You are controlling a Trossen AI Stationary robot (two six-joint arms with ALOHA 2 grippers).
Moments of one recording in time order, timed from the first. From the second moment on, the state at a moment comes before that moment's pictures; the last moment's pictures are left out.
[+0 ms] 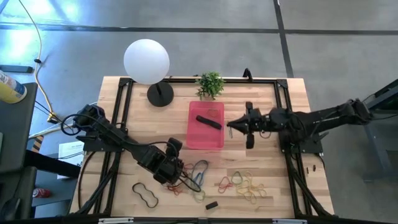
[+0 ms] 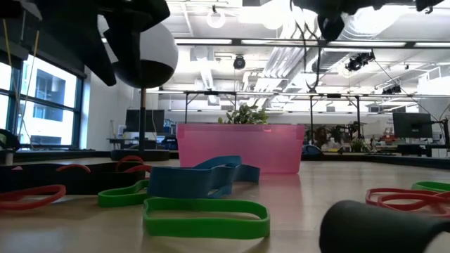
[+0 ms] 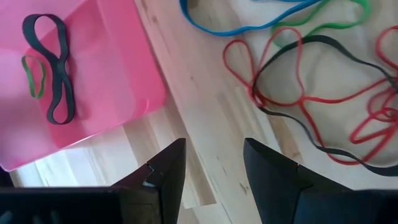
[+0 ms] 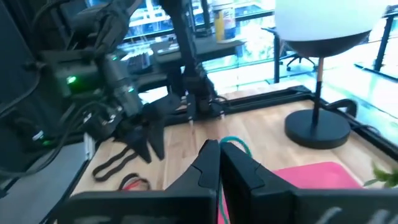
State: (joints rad) left arm -0.40 1.70 1.28 -0.95 -0.41 -0.01; right arm 0.10 0.94 0.60 0.24 0.15 0.20
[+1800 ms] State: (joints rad) left arm -0.30 1.25 1.31 -0.96 -0.92 0.06; right arm -0.19 1.51 0.60 0.73 -0.09 0.47
